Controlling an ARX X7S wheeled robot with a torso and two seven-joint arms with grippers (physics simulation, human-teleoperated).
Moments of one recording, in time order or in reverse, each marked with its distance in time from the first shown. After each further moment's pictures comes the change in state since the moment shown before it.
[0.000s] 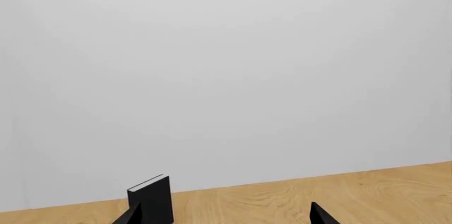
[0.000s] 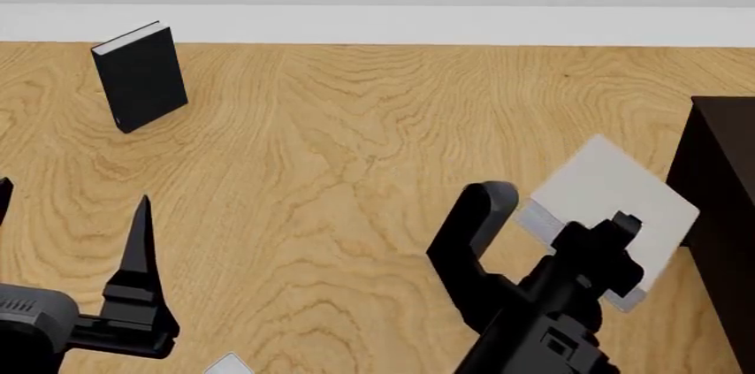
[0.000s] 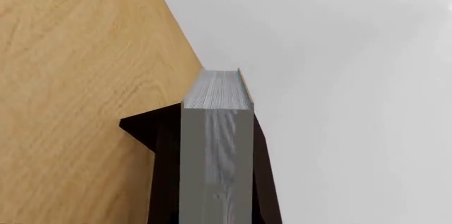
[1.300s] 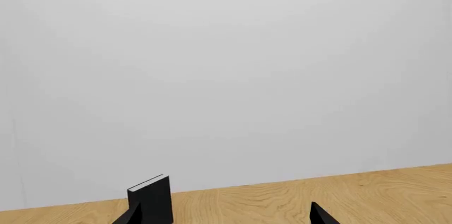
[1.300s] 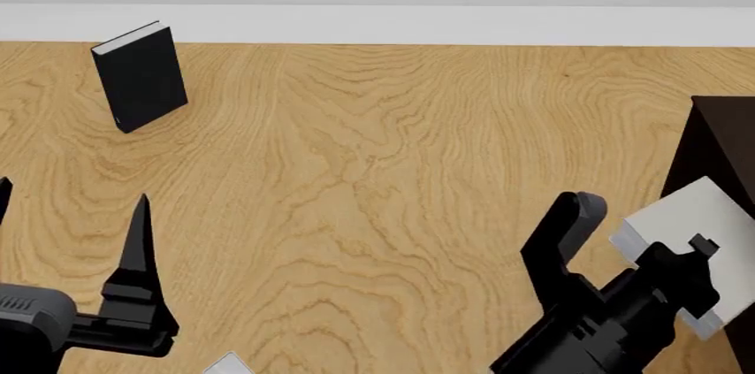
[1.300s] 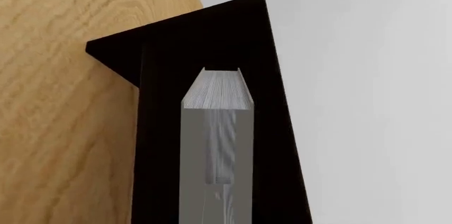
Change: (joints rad) left arm -0.003 -0.012 0.007 -0.011 -0.015 0.019 -0.014; right arm 0.003 -0.080 -0.089 0.580 -0.132 -0.286 -0.189
